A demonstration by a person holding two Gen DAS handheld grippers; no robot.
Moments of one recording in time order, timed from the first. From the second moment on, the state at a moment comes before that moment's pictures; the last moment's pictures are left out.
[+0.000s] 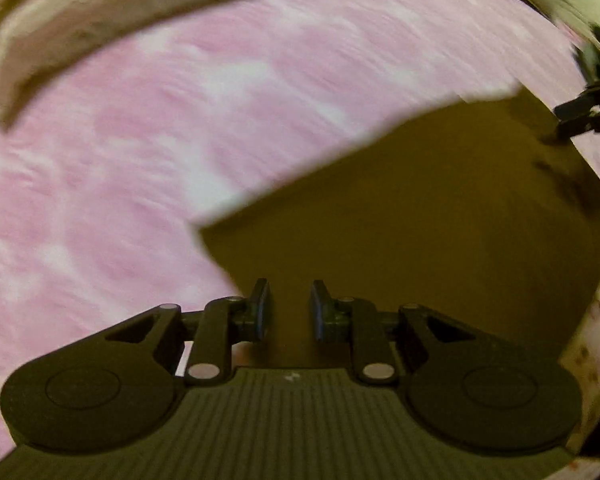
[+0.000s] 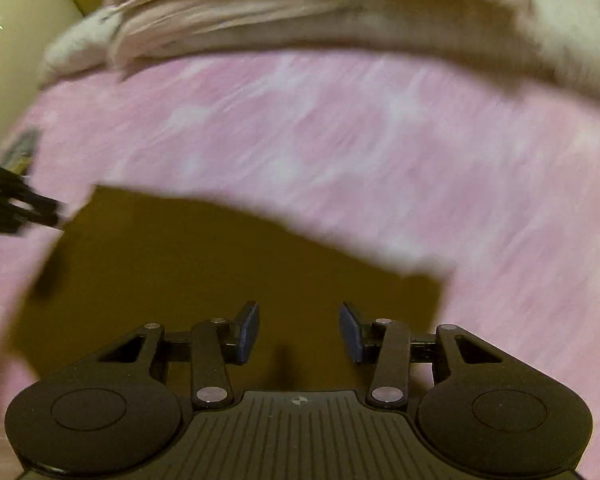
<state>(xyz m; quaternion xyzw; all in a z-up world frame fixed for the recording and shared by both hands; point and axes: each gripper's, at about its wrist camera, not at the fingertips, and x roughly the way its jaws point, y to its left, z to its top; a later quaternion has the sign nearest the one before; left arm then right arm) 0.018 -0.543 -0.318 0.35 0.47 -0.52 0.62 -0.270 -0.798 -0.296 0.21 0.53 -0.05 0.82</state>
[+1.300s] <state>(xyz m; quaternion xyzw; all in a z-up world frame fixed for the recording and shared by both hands) -0.023 -0.428 -0.306 0.55 0.22 -0.66 0.47 -0.296 -0.523 -0.277 0.13 0.50 -0.10 0.85</state>
